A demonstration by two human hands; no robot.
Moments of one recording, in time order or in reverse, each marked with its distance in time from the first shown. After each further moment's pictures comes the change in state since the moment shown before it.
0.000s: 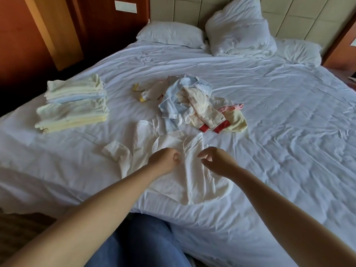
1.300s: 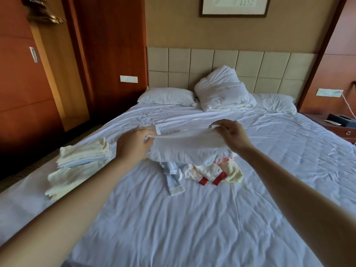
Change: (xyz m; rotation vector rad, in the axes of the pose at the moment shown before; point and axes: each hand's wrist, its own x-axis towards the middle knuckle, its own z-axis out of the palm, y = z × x) left_hand 0.014 0.020 -0.227 0.128 0.807 0.333; right_hand 0.051 -0.072 -0.209 0.310 0.656 -0.261
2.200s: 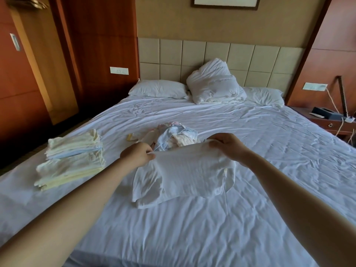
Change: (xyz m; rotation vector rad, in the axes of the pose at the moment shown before) left_hand -0.033 0.009 0.036 0.048 -0.657 -0.222; right_hand -0.065 0.006 -0.011 0.088 -0.237 0.232
